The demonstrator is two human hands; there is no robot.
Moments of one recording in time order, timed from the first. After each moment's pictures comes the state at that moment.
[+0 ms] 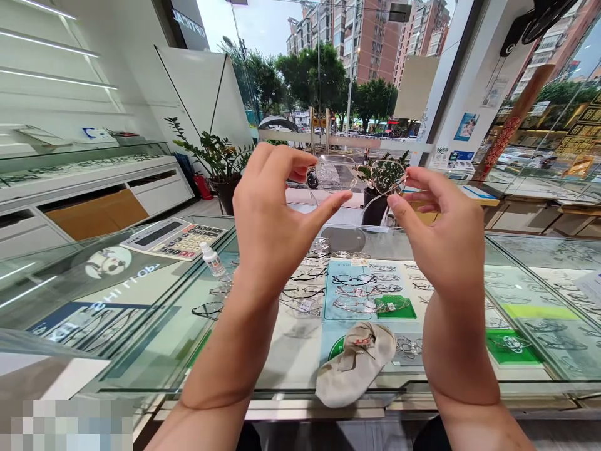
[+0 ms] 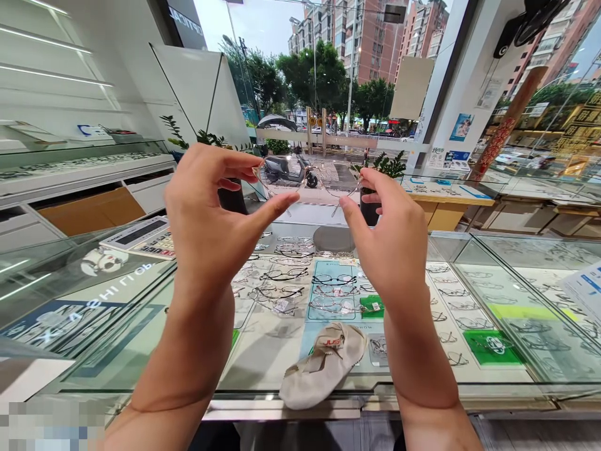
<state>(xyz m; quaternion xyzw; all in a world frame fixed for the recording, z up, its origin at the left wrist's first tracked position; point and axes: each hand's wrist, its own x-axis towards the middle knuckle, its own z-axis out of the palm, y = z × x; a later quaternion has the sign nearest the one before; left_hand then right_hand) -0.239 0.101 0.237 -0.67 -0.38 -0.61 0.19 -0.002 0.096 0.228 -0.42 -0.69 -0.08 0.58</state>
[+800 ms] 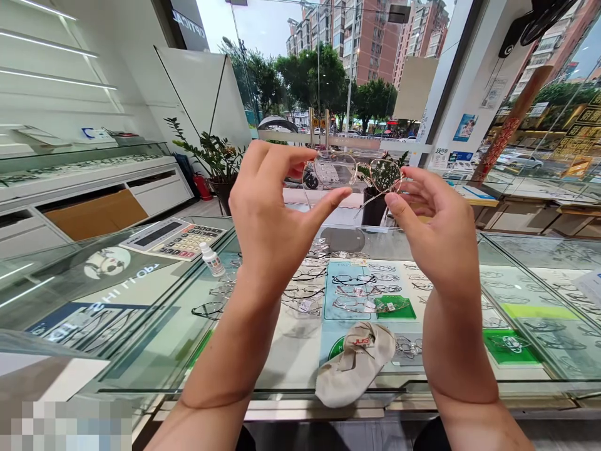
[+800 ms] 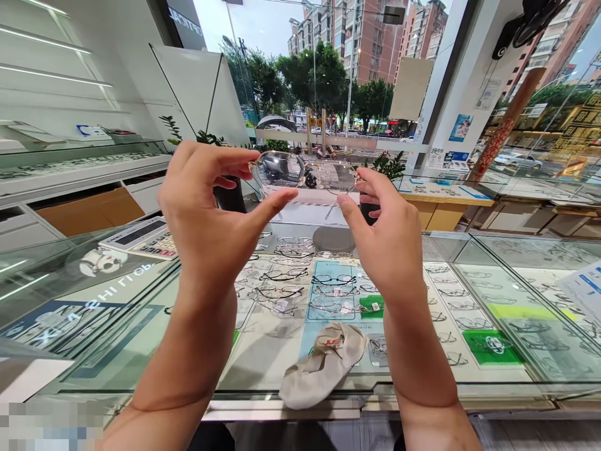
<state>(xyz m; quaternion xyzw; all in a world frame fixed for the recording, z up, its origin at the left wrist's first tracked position) -0.236 0.102 0.234 -0.65 -0.38 -0.62 0.22 -0.001 0.103 0.223 -0.41 -0.70 0.00 0.59</state>
